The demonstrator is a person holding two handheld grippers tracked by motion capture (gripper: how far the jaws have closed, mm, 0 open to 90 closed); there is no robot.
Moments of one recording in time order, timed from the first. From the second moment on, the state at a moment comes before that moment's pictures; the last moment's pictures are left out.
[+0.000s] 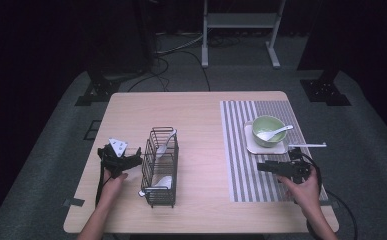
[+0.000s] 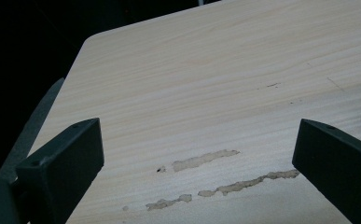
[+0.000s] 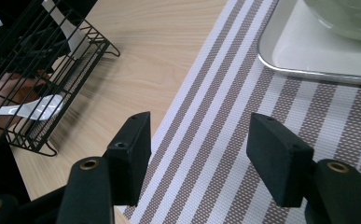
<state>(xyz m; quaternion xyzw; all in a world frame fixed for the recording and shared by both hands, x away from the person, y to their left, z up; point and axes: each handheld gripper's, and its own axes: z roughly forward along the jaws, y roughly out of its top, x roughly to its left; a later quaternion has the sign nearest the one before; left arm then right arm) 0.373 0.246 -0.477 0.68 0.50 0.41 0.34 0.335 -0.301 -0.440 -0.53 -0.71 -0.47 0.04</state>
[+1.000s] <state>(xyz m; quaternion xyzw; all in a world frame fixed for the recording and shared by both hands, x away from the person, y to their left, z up) 0.374 0.246 -0.477 0.68 0.50 0.41 0.34 0.309 -0.270 -0.448 -0.48 -0.74 -0.47 0.01</state>
